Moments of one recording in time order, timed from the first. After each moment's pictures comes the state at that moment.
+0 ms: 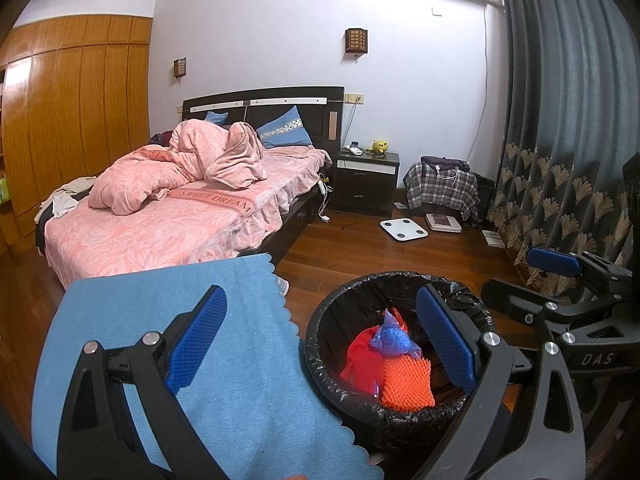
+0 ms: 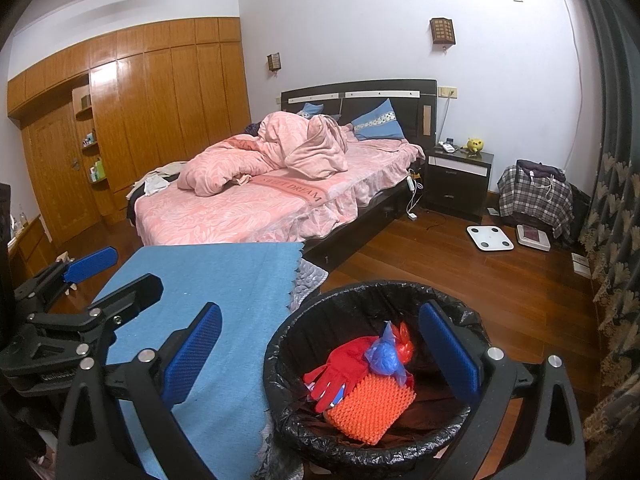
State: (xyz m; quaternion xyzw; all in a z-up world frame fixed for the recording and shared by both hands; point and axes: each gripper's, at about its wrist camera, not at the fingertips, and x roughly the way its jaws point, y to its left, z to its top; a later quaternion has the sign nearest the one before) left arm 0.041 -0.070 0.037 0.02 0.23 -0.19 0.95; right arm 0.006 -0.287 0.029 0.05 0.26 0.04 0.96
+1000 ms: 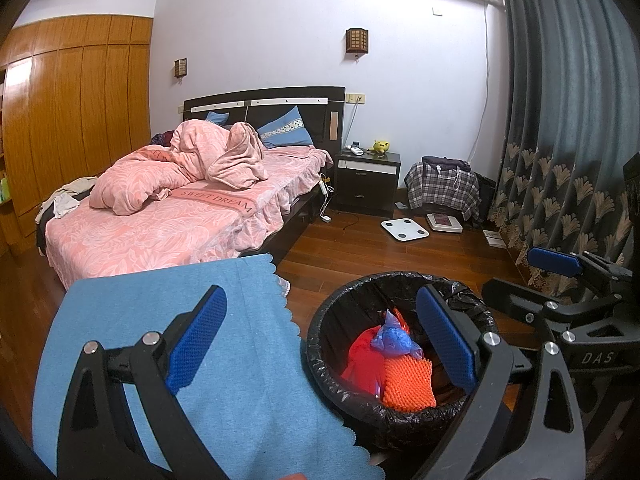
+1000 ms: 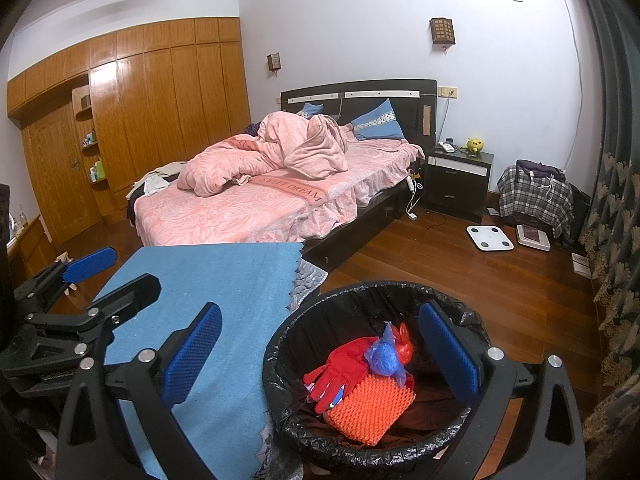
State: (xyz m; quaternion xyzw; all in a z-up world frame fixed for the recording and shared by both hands) left arm 0.041 -0.068 0.038 0.02 0.23 -0.19 0.95; right arm 0.006 -0.288 0.029 0.05 0.26 0.04 0.96
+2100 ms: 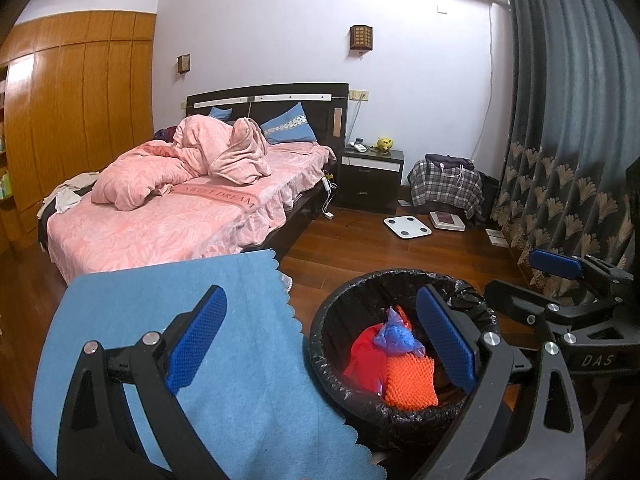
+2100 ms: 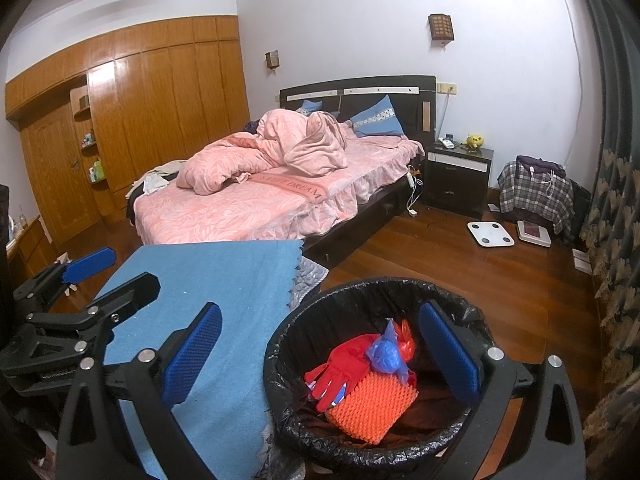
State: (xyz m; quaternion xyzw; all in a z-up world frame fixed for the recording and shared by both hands) left arm 0.041 -0.064 0.039 0.02 0.23 -0.19 0.95; right arm 0.007 -0.289 0.030 0.06 0.26 0.04 0.96
